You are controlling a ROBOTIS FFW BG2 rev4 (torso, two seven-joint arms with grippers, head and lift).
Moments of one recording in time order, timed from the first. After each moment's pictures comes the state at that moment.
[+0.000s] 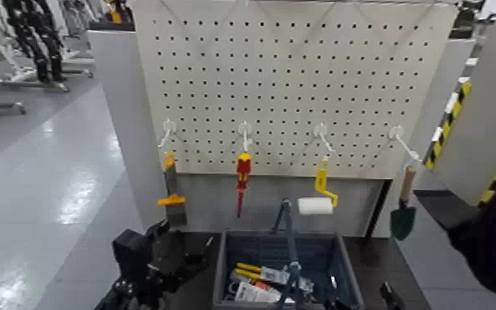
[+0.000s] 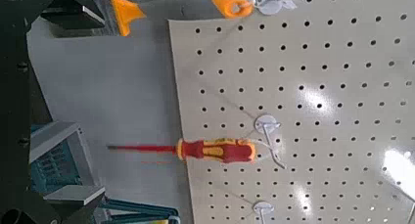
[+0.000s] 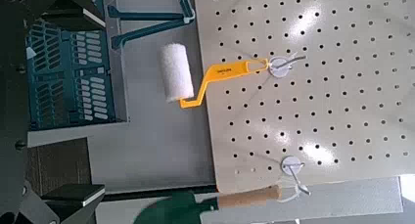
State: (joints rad) left arm 0.05 0.17 -0.17 -1.58 0.13 -0.09 -0.26; right arm 0.33 -0.04 0.13 -1.58 -0.11 -0.36 -0.13
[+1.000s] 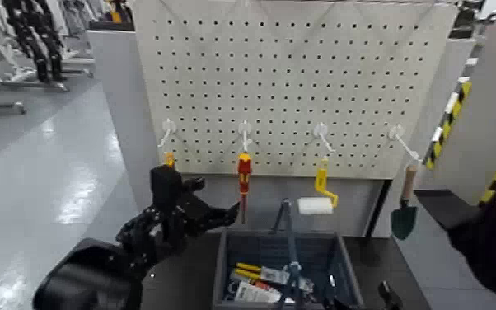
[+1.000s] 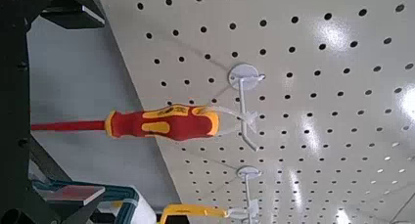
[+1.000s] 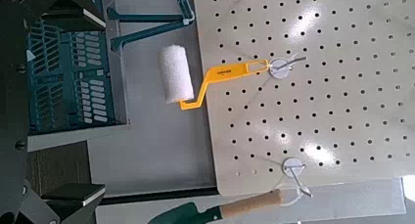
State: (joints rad) left arm -0.29 0.22 -0.30 -1.42 0.21 0.08 -0.46; right arm 0.32 -0.04 0.14 -1.58 -0.12 -0.36 -0.13
